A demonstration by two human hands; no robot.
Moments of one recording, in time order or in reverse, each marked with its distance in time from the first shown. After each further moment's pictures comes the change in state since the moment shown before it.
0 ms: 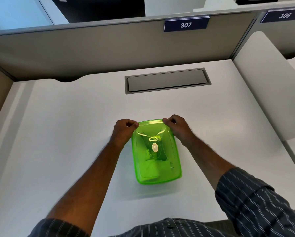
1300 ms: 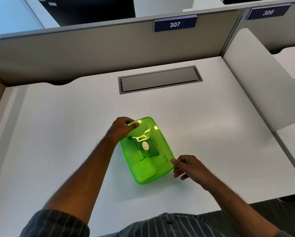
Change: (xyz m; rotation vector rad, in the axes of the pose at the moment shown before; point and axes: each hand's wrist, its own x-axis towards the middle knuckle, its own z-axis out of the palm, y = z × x) left_hand 0.006 0.011 -0.003 0.268 -0.171 0.051; right_hand -0.157 0.066 -0.038 0.137 -0.296 0.272
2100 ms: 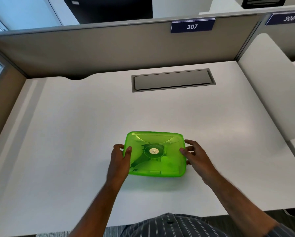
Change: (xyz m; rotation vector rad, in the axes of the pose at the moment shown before) left_hand -0.136 -0.079 0.029 -0.151 0.313 -0.155; right_hand 0.022 -0.017 0.012 0.122 0.248 -0.150
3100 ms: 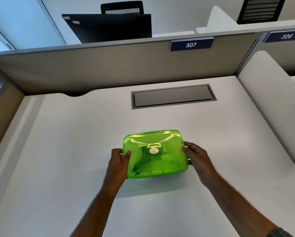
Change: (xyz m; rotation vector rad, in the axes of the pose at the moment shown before) left_hand 0.055 0.047 -0.010 -0.164 -0.034 -0.003; right_hand 0.065 -0.046 0.007 0.159 0.046 -0.052
